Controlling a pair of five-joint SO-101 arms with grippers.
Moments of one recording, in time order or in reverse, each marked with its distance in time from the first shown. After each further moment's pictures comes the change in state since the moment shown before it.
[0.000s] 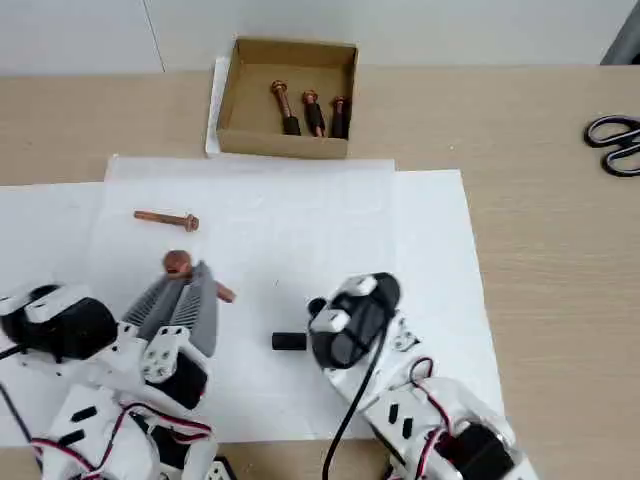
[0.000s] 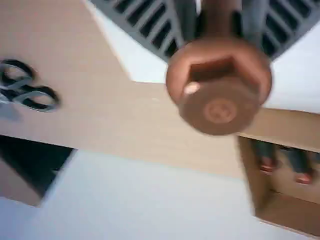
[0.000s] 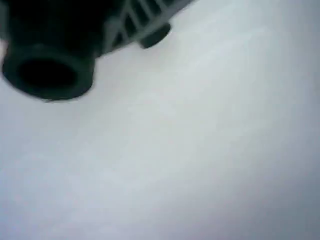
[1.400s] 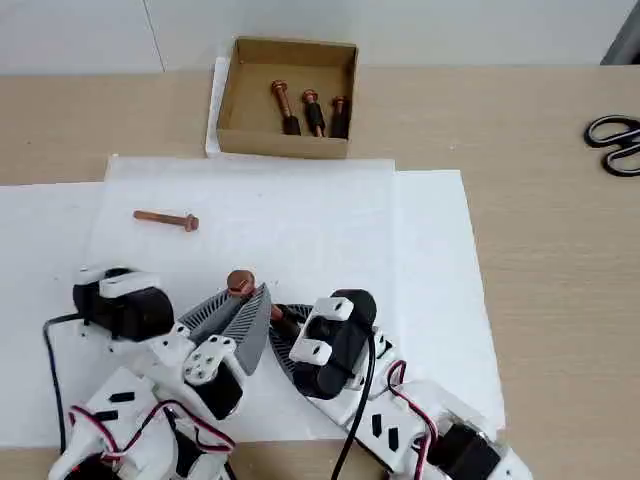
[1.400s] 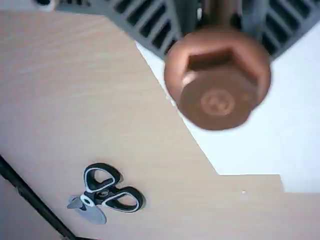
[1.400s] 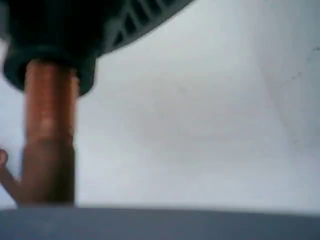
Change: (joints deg) left arm 14.4 0.0 6.2 0.6 2.7; right arm -7.8 -0.1 3.4 -13.2 -0.4
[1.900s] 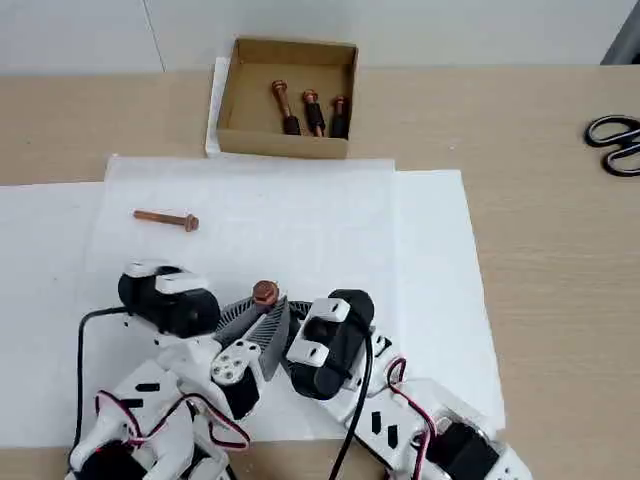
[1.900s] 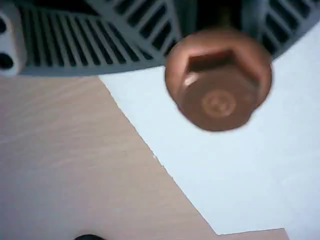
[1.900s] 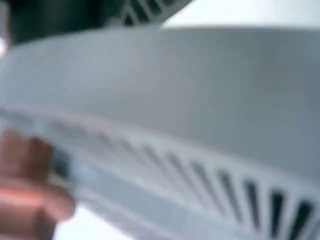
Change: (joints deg) left arm 4.6 -0.3 6.9 -0.4 -6.3; right arm 0.3 0.2 0.1 -1.0 2.1
